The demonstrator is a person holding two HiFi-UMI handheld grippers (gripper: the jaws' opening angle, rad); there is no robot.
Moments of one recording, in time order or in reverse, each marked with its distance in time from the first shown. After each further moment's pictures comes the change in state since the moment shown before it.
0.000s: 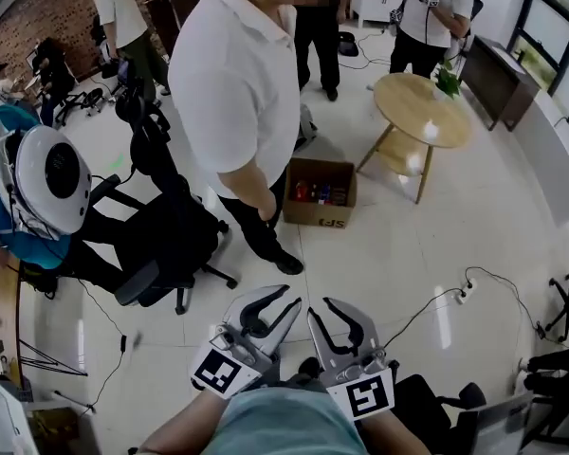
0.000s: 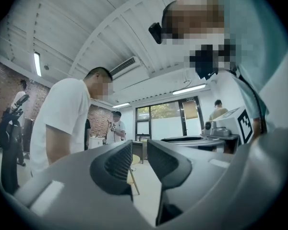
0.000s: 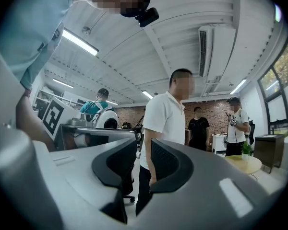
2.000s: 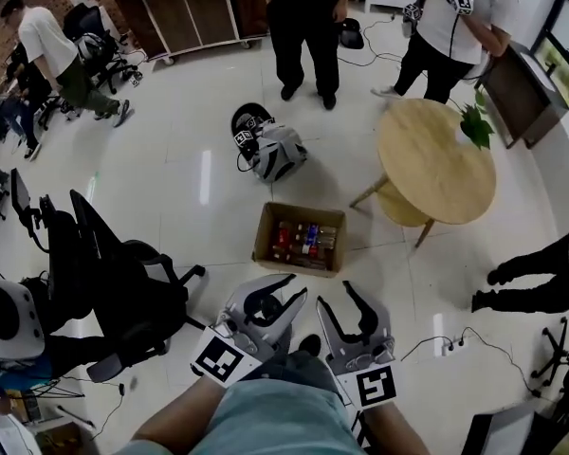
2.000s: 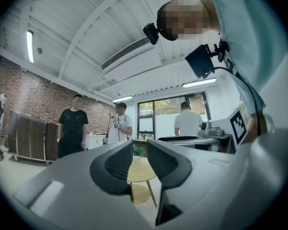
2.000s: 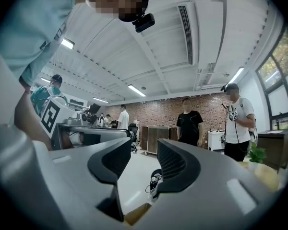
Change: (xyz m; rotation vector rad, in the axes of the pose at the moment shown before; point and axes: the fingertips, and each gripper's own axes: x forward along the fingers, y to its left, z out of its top) left arm 0.369 0.269 -0.053 -0.007 0.038 -0.045; right arm 0.282 -0.373 -0.051 0.027 0.030 -0.044
